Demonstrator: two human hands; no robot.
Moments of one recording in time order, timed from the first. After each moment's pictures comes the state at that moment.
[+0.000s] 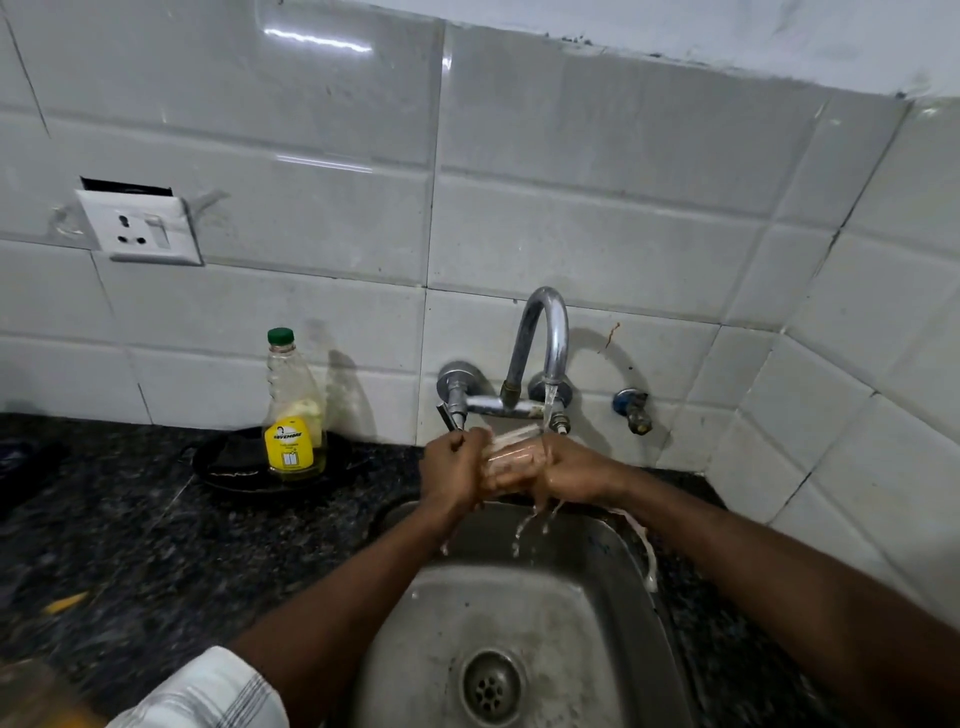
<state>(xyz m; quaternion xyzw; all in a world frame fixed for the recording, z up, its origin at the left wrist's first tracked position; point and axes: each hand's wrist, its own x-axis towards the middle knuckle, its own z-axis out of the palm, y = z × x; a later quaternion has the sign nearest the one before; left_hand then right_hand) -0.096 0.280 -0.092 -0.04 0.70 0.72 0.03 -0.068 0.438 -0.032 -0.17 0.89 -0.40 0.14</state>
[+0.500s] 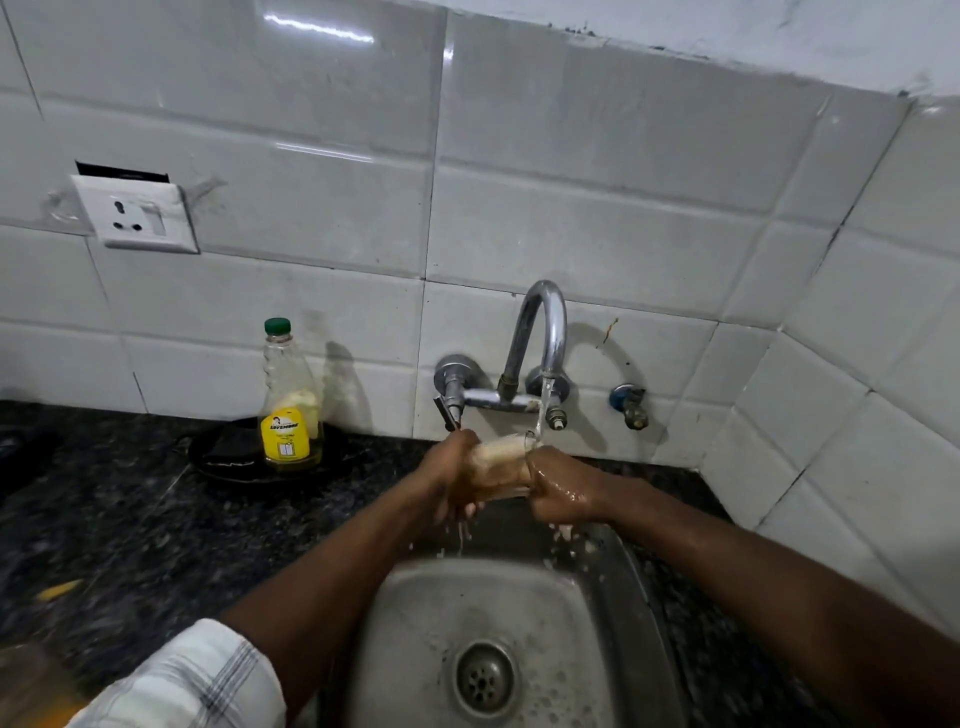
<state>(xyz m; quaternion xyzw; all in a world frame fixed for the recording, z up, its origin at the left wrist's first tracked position) -0.099 0.272 -0.088 -0.10 0.65 0.71 0.26 -0.064 0.442 -0.053 -0.26 0.90 -0.32 0.14</state>
